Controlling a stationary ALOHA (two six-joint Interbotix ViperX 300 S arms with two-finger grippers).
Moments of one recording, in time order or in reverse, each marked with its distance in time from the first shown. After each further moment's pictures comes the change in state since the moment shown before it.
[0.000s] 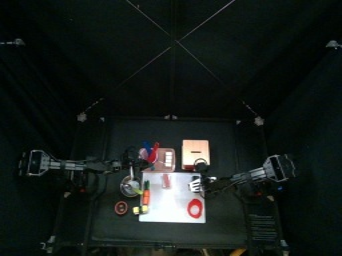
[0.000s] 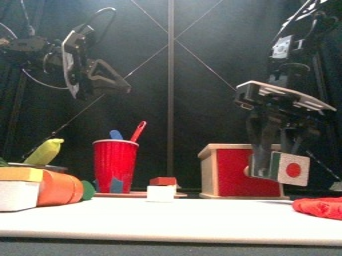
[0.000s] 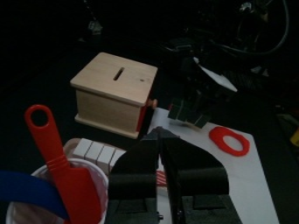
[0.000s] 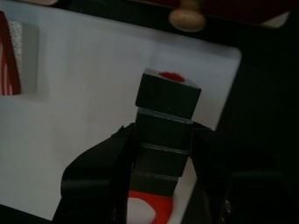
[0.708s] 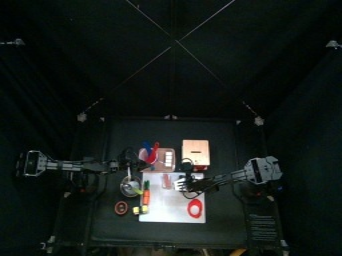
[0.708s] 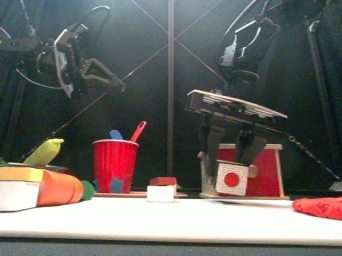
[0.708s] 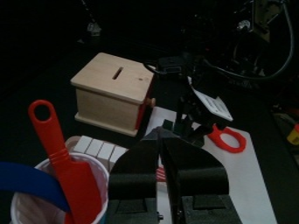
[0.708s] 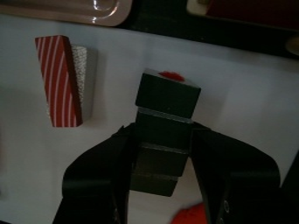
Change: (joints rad) left arm -0.006 -0.032 0.032 0.002 0.000 0.002; right arm -0.040 0.232 -0.255 0.005 0.023 -0.006
